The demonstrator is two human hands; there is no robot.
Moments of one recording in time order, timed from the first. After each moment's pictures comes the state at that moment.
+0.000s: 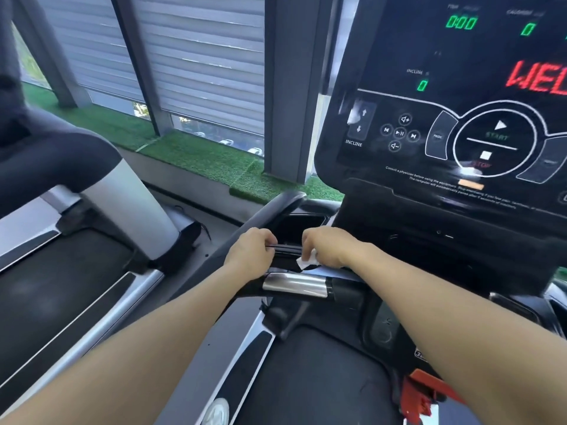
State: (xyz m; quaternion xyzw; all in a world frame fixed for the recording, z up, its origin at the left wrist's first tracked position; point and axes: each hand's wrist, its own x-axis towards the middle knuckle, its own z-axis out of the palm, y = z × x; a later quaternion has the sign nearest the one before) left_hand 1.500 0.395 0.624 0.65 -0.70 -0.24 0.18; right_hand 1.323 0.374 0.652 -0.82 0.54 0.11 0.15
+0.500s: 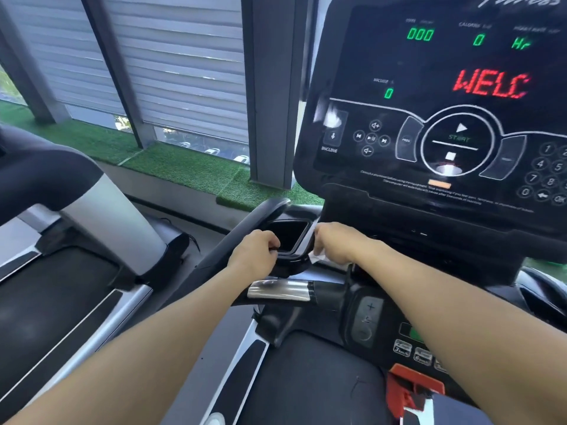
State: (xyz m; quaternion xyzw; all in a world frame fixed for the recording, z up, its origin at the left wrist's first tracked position) left_hand 1.471 0.389 0.635 0.62 -0.72 -0.25 0.17; right_hand 1.284 0.379 0.669 -0.77 0.61 0.08 0.14
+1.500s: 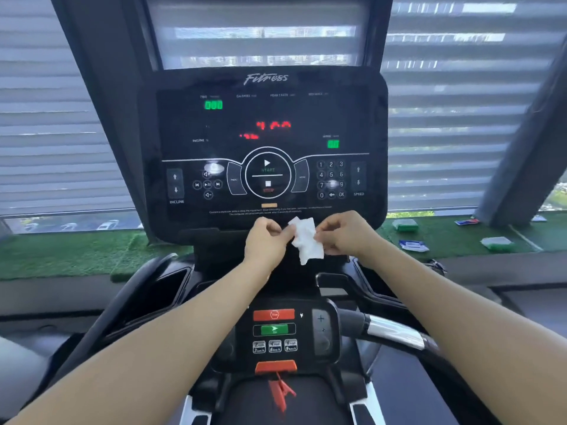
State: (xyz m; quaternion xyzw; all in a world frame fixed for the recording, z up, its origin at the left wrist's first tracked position) left_hand 1.235 0.456 0.730 0.46 -0.66 -0.48 0.36; right_hand 1.098 0.536 0.761 -0.45 0.71 -0.45 0.31
